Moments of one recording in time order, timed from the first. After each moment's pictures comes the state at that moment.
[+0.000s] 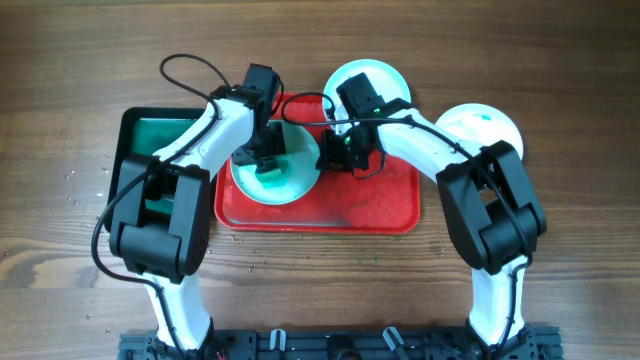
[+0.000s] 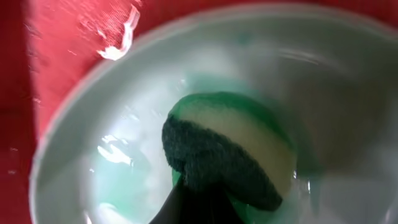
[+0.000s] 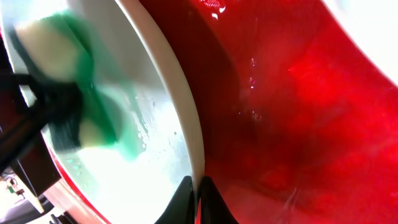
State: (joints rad) left arm -0.29 2.02 1.37 -0.80 -0.04 -0.48; right arm 0.49 2.12 1.40 -0.57 -0.54 0.52
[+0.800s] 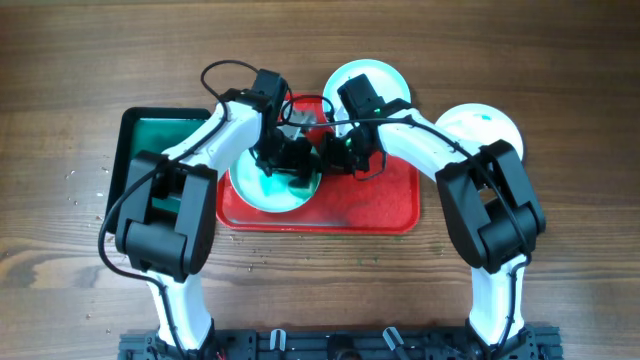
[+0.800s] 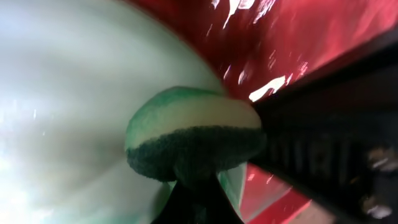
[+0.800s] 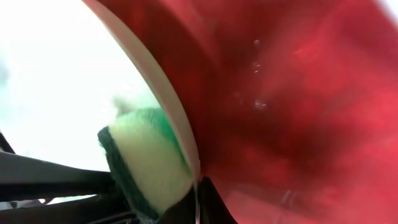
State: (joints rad) left arm -0.32 2.03 1.37 -0.88 0.47 -0.01; right arm 0.48 2.12 1.40 -0.59 -0.57 0.49
